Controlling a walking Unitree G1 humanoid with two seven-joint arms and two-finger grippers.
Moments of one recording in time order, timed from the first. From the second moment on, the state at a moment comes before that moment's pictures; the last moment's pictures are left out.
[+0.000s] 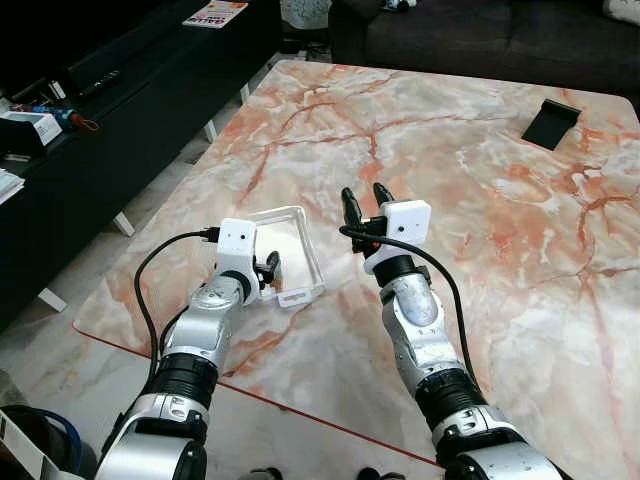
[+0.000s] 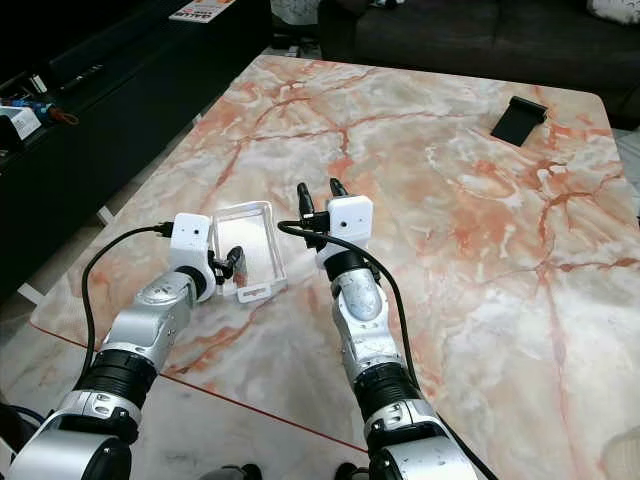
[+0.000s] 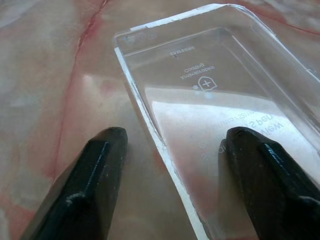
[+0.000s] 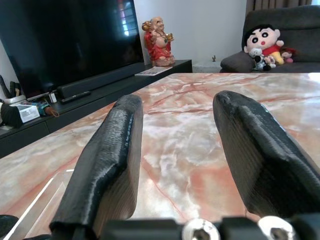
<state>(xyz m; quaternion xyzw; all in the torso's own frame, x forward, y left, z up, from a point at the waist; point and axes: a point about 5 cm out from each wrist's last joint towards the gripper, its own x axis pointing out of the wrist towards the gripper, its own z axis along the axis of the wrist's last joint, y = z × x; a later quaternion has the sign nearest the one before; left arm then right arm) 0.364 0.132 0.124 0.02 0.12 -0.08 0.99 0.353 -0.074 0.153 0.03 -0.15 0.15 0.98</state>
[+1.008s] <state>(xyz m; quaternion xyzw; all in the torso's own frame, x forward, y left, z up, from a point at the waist) 0.362 0.131 0.123 -0.02 0.12 -0.07 0.99 0.353 -0.074 0.153 0.03 -0.15 0.15 0.98</state>
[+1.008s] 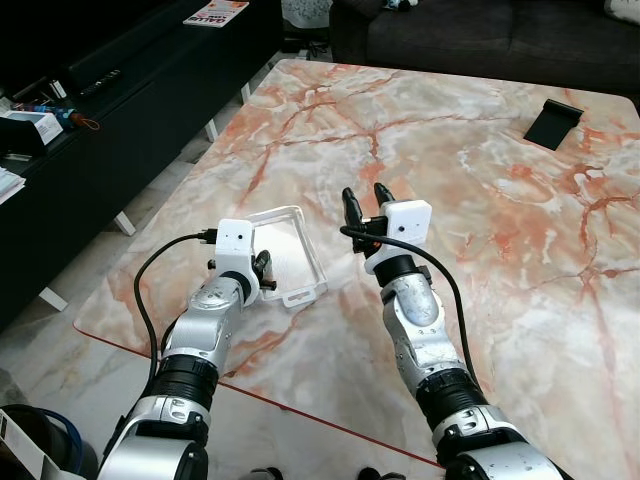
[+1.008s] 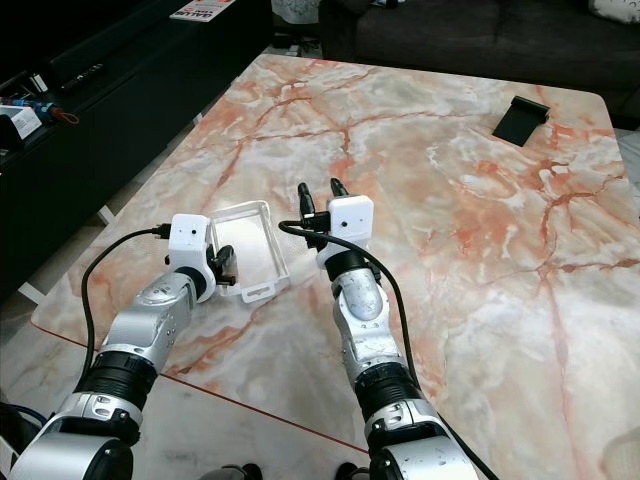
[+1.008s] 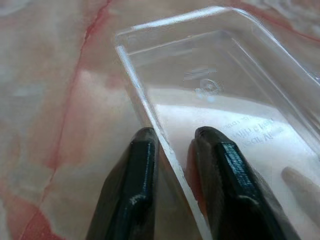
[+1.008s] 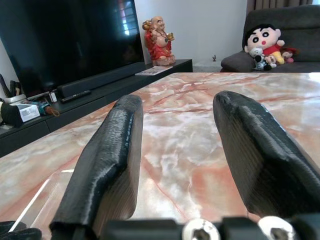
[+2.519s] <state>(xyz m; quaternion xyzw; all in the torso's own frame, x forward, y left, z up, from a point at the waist) 0.359 0.131 0.154 0.05 -0.03 -0.15 0.99 0.358 -0.083 0.151 0.03 -0.14 0.11 0.98</state>
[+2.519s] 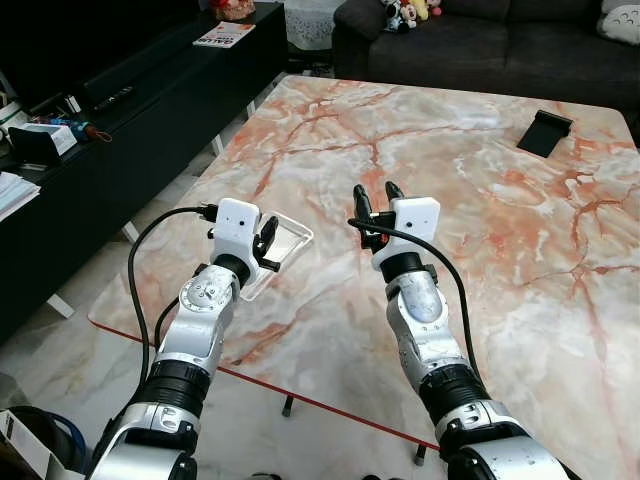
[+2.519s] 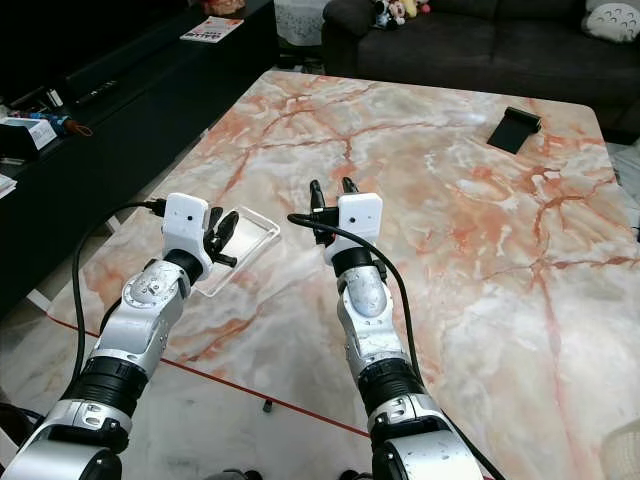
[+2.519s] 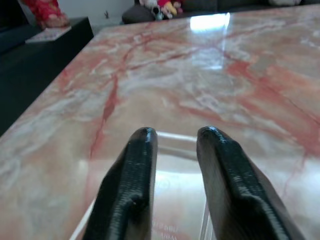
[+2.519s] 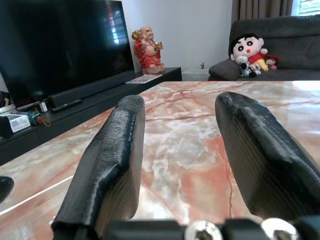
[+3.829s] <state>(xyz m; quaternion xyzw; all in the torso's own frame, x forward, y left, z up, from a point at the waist) 0.356 0.122 0.124 0.03 0.10 -0.20 0.97 0.358 -0.081 0.148 0.02 -0.13 0.12 0.98</state>
